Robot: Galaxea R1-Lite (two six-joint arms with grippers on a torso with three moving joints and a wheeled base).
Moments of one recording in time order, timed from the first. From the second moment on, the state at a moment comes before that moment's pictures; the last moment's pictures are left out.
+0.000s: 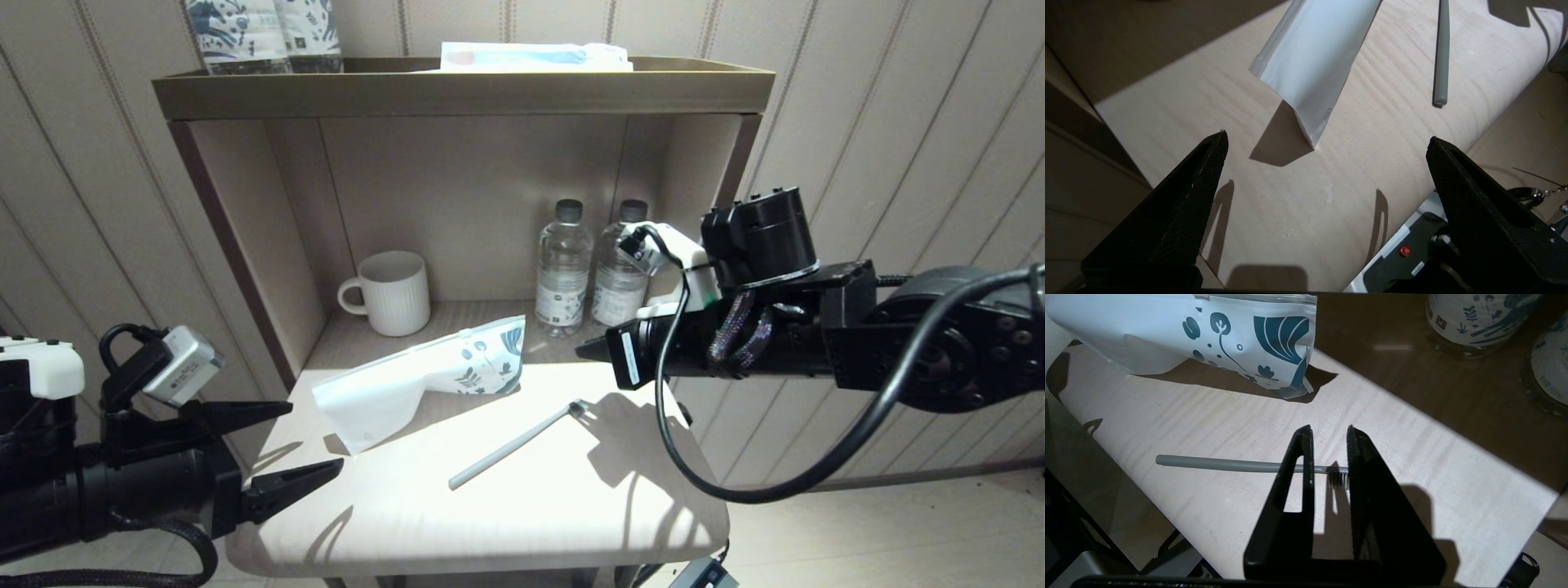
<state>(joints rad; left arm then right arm) -0.15 1.37 -0.42 -0.48 -0.55 0.21 0.55 1.75 -1.19 -0.11 0.22 0.07</state>
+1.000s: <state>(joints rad) -0.15 1.37 -0.41 -0.48 -0.56 0.21 0.51 2.07 -1.25 -0.53 0.53 0.06</state>
